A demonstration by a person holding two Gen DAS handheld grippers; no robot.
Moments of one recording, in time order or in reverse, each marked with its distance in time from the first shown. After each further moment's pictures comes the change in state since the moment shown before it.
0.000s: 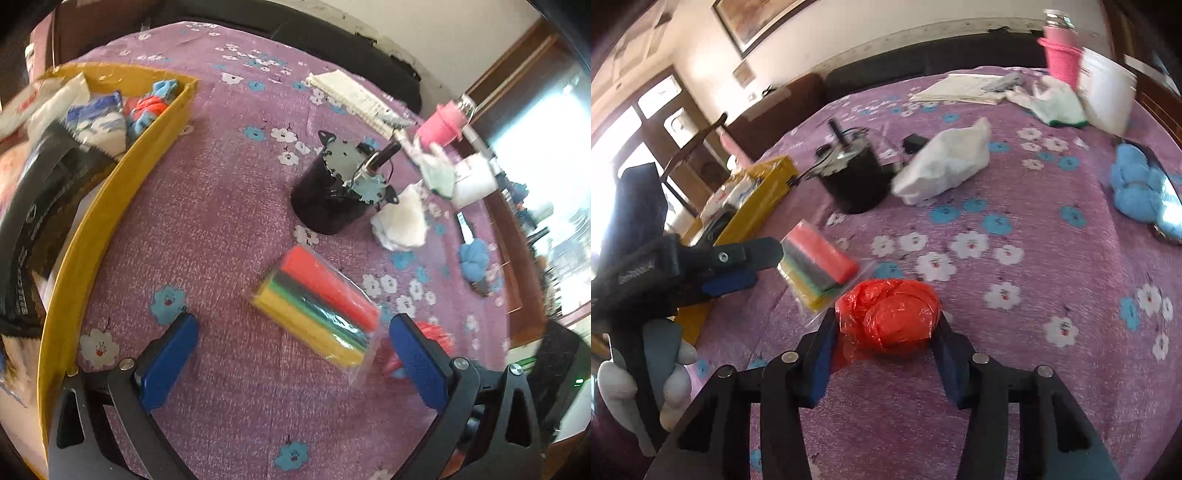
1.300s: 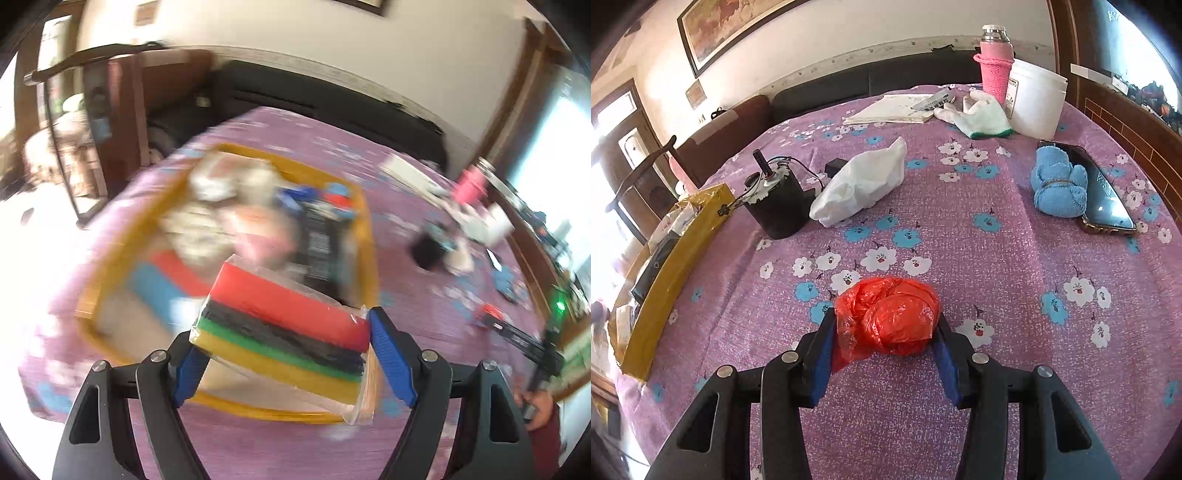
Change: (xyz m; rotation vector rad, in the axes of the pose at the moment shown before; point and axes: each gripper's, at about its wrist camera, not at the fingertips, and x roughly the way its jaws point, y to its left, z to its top) left arm -0.174 0.151 -0.045 0.010 -0.295 0.163; right arm -0.015 -0.011 -0.004 0.046 -0.055 -0.198
